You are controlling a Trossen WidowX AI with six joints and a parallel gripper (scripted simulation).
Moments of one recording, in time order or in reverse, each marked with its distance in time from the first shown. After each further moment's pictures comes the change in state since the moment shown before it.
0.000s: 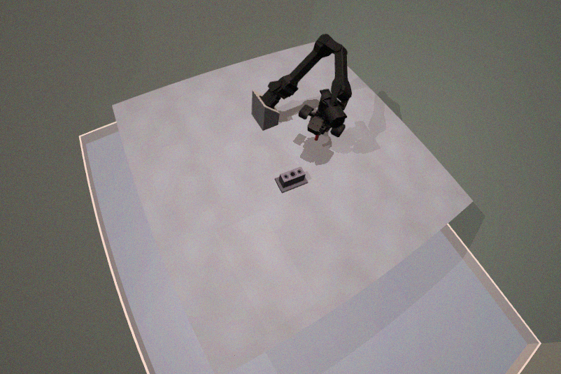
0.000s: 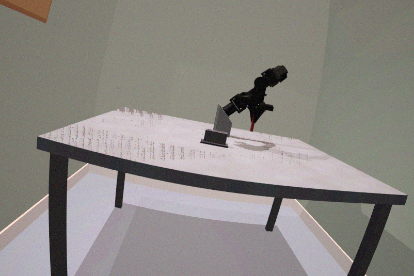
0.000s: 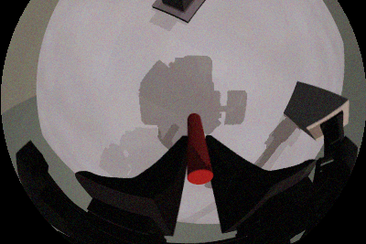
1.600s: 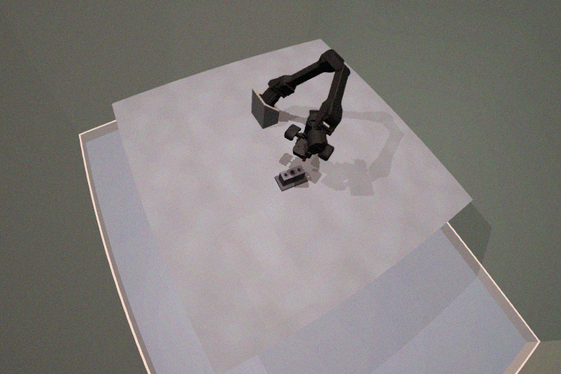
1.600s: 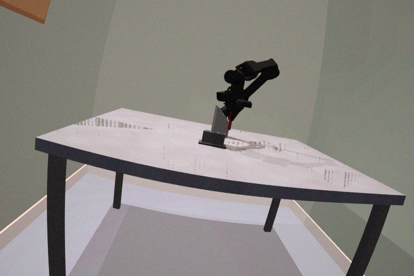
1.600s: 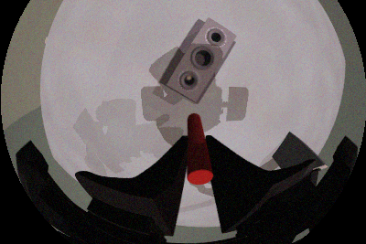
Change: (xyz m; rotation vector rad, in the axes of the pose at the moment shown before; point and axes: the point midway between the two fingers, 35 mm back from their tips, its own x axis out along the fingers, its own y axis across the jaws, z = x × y) arm -0.003 0.016 0.133 0.009 0.001 -0.005
